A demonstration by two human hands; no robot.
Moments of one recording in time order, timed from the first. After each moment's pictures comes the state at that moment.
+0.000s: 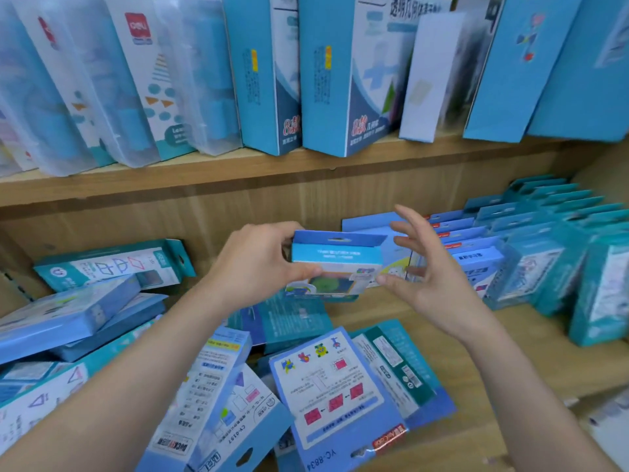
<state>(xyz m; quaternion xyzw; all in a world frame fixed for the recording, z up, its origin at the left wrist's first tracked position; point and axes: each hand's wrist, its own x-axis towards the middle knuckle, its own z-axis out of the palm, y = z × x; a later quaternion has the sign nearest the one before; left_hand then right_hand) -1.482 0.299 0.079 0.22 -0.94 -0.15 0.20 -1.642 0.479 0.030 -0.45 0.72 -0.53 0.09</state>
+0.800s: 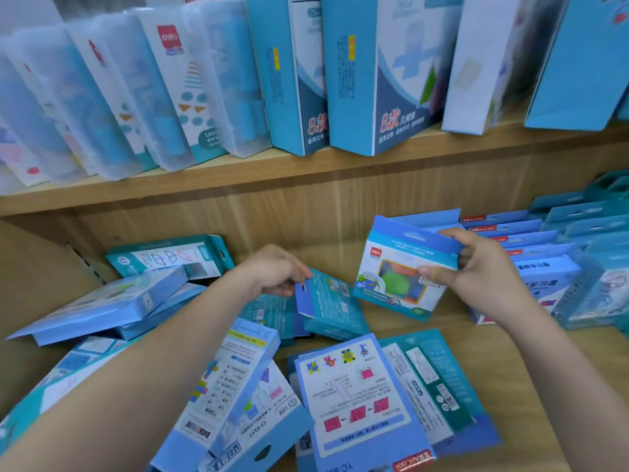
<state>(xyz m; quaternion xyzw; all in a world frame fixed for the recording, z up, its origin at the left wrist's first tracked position) -1.500 0.241 0.030 0.47 -0.74 -0.48 0.05 -1.702 0.455 0.013 -0.39 0.76 -0.50 0.15</state>
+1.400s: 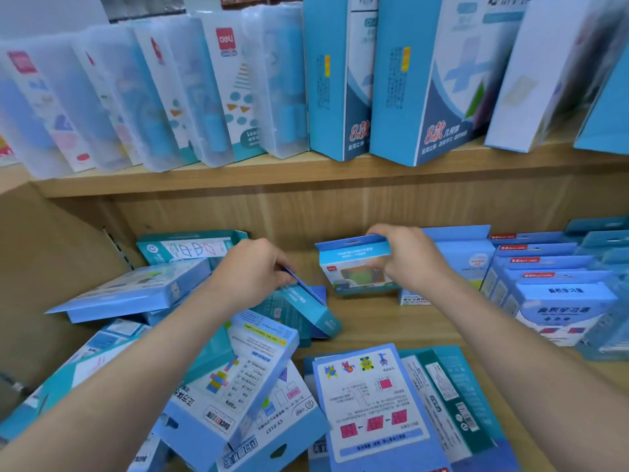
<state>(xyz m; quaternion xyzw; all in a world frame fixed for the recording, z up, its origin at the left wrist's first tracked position) -1.439 0.260 0.068 0.39 -0.91 -0.10 0.10 -1.662 0.353 0.031 -0.56 0.79 -0.27 0.02</state>
